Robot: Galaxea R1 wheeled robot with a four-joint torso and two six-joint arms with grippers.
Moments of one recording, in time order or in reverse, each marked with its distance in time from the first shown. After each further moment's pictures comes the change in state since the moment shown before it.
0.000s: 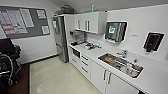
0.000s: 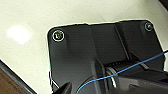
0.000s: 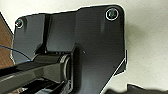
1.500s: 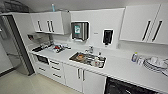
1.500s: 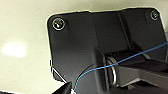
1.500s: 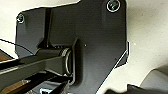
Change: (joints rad) left arm -0.013 0.016 0.000 0.003 0.134 -0.026; right arm 0.003 -0.017 0.001 0.242 -0.075 -0.219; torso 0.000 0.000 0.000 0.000
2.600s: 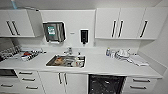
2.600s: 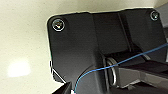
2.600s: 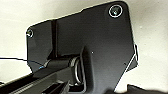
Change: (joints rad) left arm -0.003 0.003 0.000 0.001 0.001 0.003; right arm 0.027 -0.043 0.062 0.437 -0.018 -0.311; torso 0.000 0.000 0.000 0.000
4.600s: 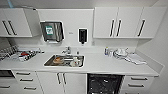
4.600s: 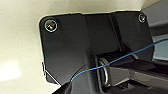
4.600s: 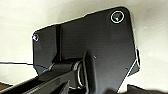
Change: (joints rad) left arm -0.007 -0.095 0.178 0.000 0.005 -0.001; right arm 0.026 -0.101 0.147 0.003 0.002 0.007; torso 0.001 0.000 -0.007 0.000
